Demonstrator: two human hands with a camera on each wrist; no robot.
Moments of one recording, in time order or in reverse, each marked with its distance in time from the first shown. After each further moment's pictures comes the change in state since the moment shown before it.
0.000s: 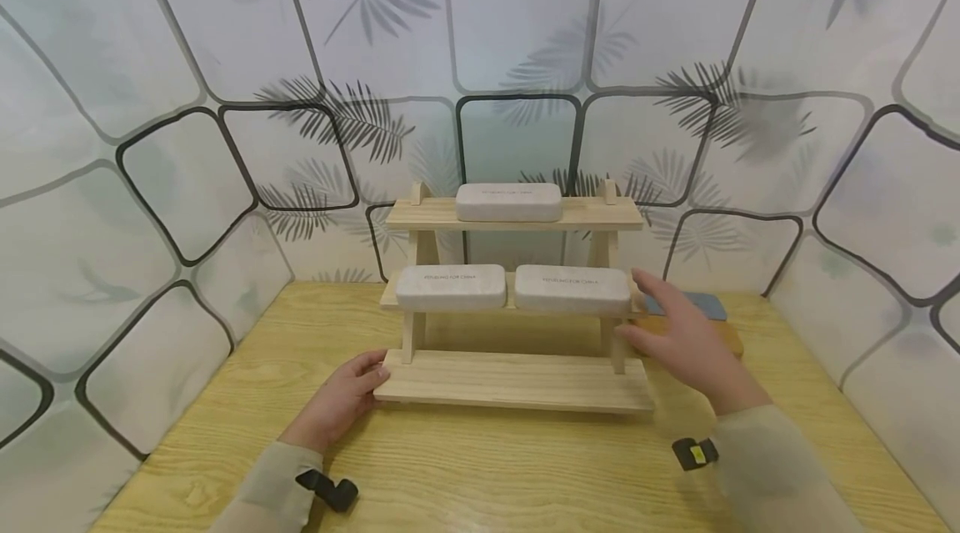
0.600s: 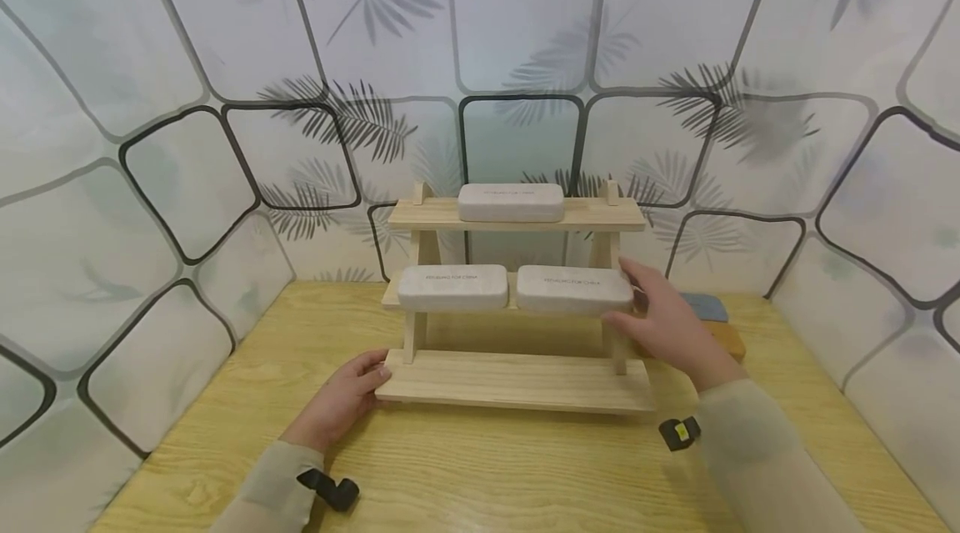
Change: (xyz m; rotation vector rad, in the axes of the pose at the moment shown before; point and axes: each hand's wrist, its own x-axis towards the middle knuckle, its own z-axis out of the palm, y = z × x) left_hand 0.001 -0.001 0.000 -0.002 0.022 -0.013; right_hand 0.032 -0.005 0.006 0.125 -0.067 -0.030
